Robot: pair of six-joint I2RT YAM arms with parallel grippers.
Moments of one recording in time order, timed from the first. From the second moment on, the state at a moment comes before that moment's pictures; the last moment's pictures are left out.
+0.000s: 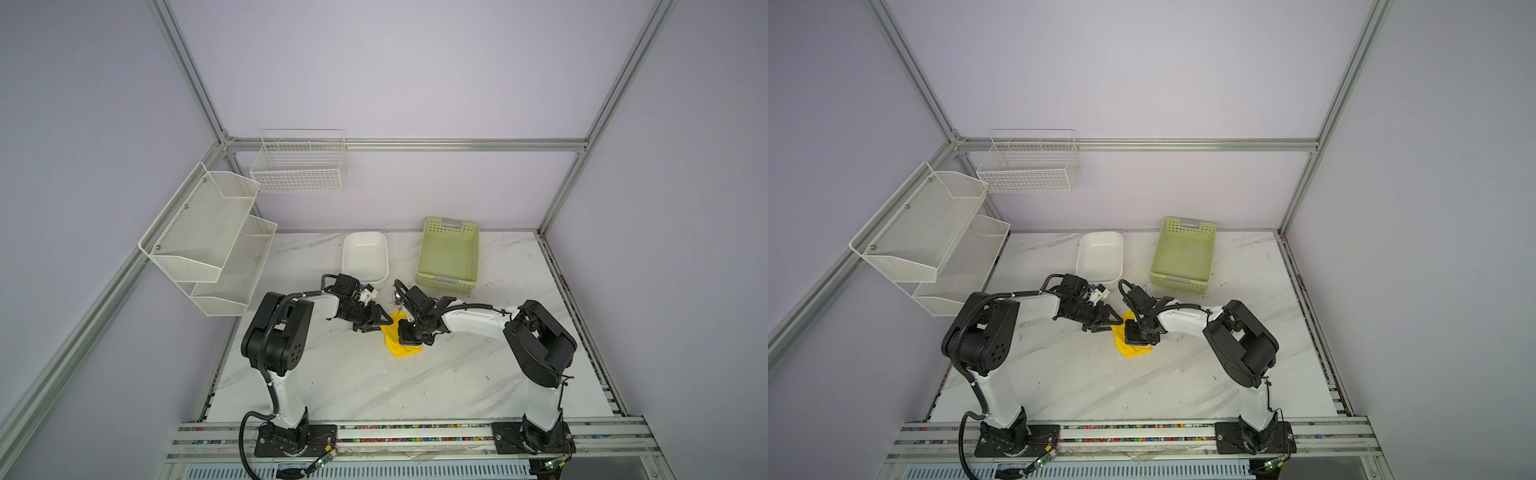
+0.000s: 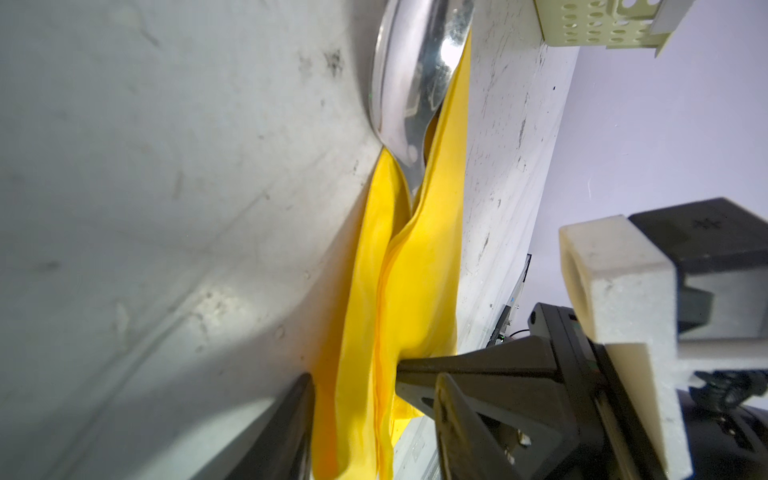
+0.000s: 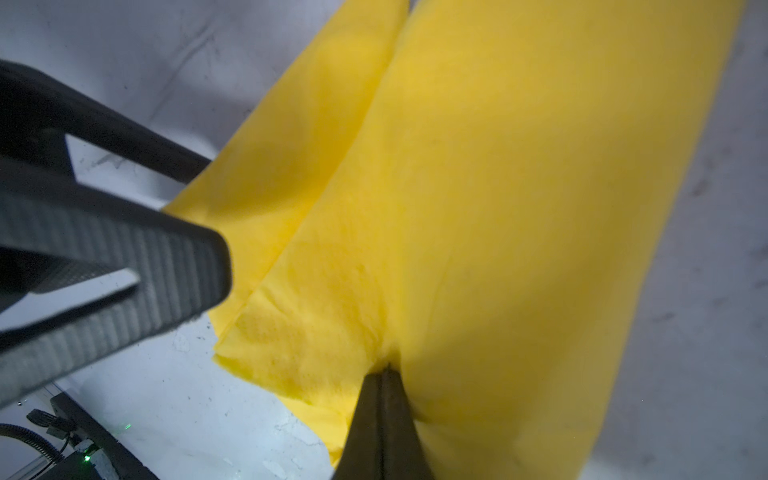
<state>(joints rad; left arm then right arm) -0.28 1.89 1.00 -0.29 0.84 -0.46 0.83 1.90 1.18 -0.45 -0.22 0.75</state>
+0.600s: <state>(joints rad) -0.30 1.91 1.03 -0.33 0.87 -0.44 0.83 1.90 1.18 -0.45 -0.22 0.74</state>
